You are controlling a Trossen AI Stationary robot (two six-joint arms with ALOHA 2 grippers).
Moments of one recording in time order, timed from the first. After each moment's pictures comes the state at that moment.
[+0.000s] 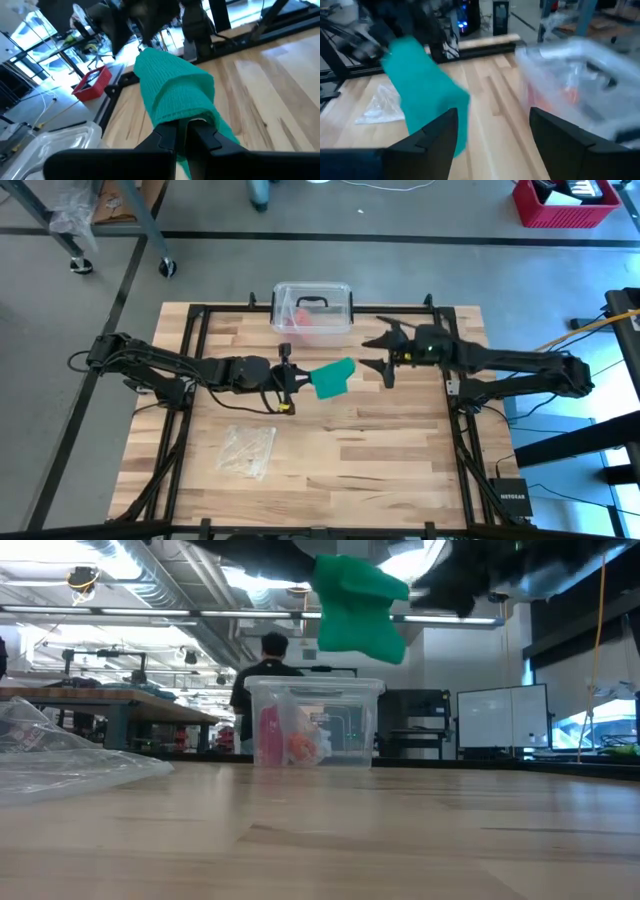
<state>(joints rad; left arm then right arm) -0.10 1.34 0.88 0.21 -0.34 0.35 -0.23 0.96 0.67 0.01 -0.07 0.06</state>
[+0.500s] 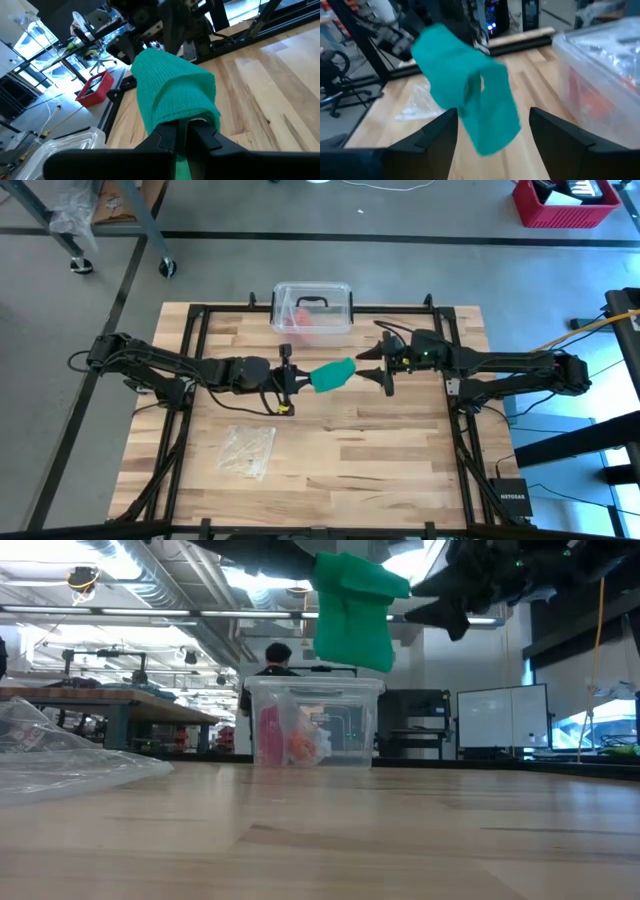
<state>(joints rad) -0.10 1.34 0.88 0.21 -0.34 0.41 -0.23 1.01 0.57 0.20 -0.23 0.15</state>
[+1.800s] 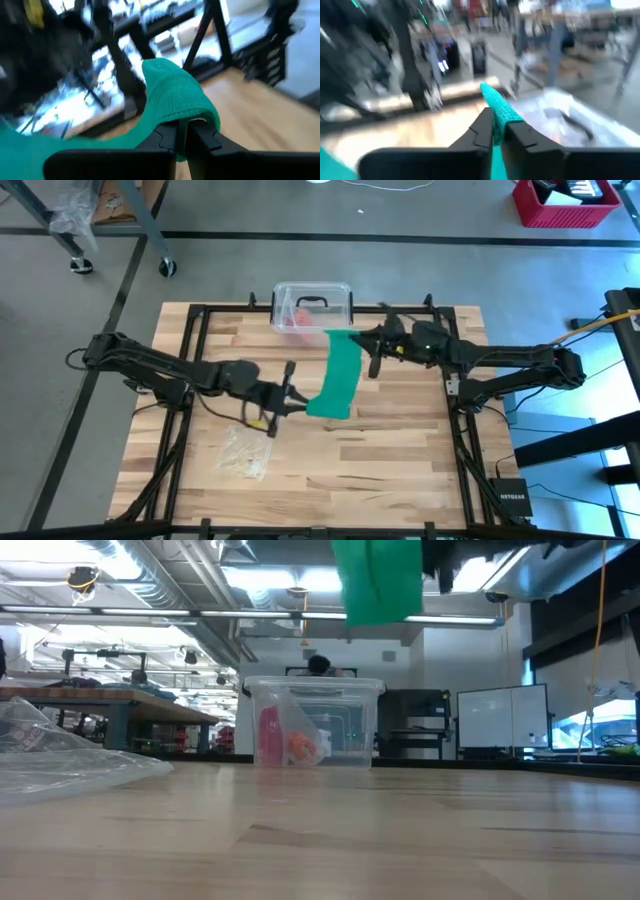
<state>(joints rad) -0.18 1.30 0.92 0.25 -0.01 0.42 -0.15 1.08 0.79 0.21 0.14 0.07</state>
